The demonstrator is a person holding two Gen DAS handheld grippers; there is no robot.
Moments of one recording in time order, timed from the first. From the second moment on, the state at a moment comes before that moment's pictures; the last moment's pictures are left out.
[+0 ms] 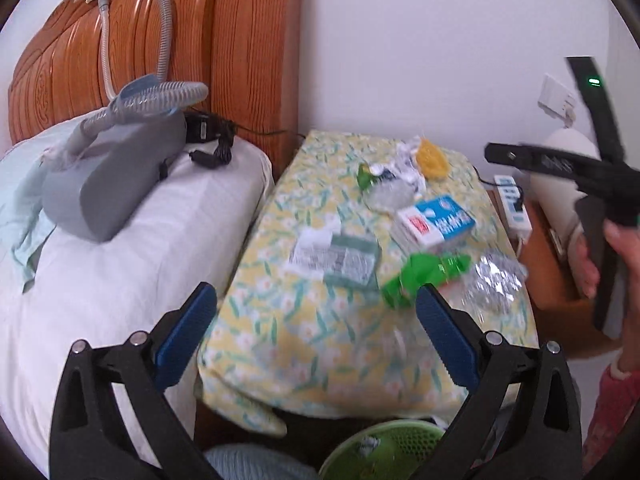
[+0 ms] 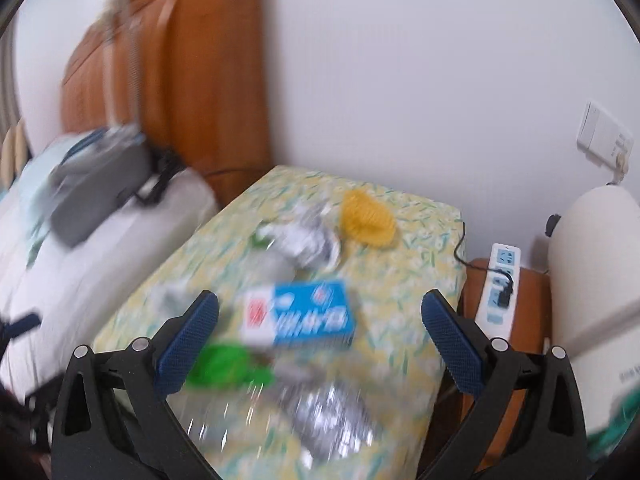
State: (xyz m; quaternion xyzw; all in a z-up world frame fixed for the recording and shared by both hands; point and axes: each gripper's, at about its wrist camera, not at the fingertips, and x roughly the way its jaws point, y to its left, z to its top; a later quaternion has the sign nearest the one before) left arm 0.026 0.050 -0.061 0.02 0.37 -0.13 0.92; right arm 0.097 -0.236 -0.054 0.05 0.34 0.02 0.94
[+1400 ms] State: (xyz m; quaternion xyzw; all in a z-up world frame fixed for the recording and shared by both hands) left arm 0.201 -0.097 -0.070 0.08 0.41 -0.23 0.88; right arm 0.180 -0.309 -0.086 0.14 0.35 -0.03 0.93
